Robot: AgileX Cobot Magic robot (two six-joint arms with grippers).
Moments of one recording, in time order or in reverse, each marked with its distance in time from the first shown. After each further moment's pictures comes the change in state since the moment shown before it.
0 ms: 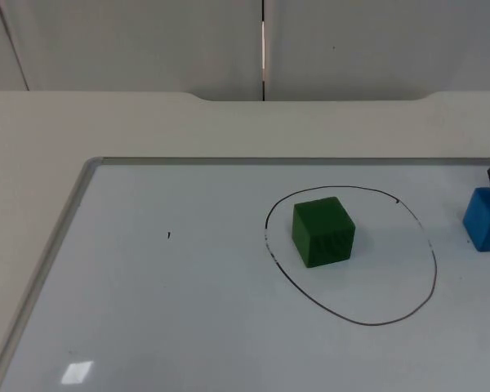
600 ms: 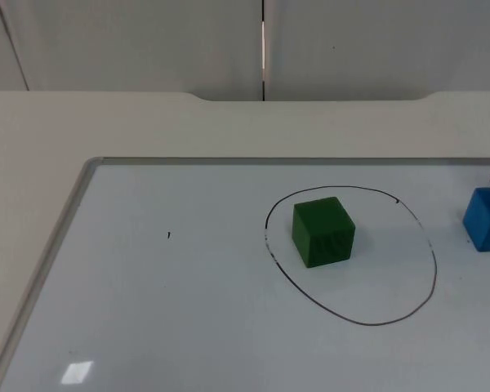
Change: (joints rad) right arm 0.000 0.000 0.000 0.051 0.085 0.004; left arm 0.000 0.000 0.000 0.000 0.000 0.000
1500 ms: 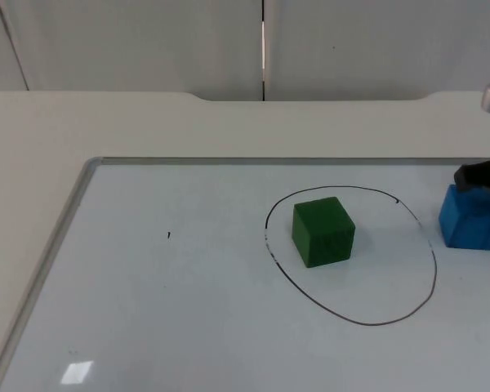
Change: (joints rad) right arm 0.091 0.000 0.000 0.053 -0.055 -0.006; left arm 0.000 0.000 0.000 0.000 0.000 0.000
